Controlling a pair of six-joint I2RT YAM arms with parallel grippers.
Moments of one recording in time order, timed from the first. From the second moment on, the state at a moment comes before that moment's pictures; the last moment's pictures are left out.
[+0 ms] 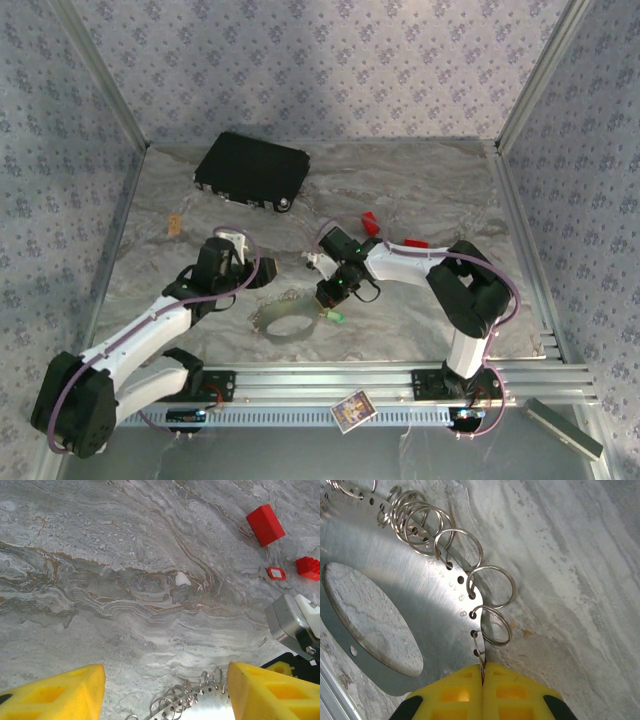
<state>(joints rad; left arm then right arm) -0.49 0.99 0.47 -0.16 0.15 -0.55 0.80 1.77 1.03 -0.50 -0.41 0.11</state>
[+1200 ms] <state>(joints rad) -0.49 0.88 0.47 -0.17 0.06 -0.49 0.83 1.77 1.04 -0.50 -0.34 0.01</state>
